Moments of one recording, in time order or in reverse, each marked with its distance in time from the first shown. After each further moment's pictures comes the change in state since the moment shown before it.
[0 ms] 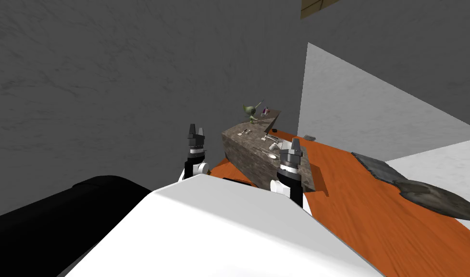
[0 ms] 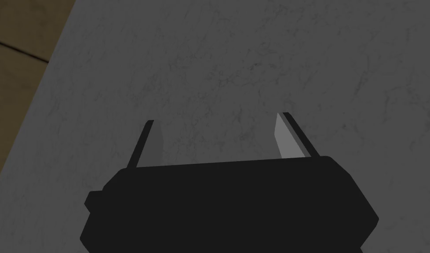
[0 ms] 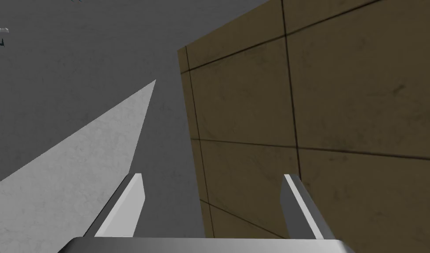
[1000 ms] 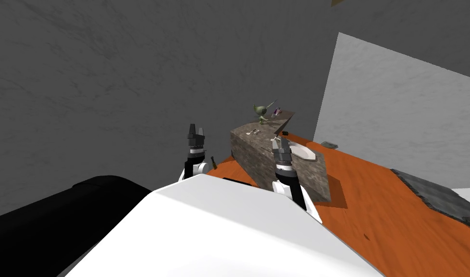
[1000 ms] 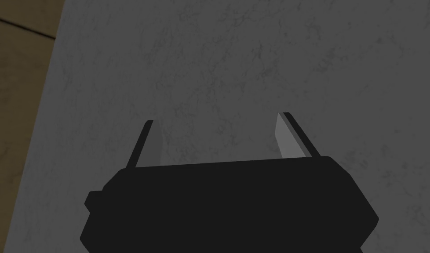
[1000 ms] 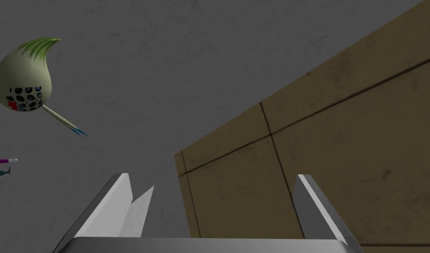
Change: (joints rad) left arm 0.000 0.000 0.000 0.000 0.000 0.000 0.000; right arm -0.057 -0.265 0.090 0.030 -0.020 -0.015 -0.032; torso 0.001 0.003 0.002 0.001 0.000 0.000
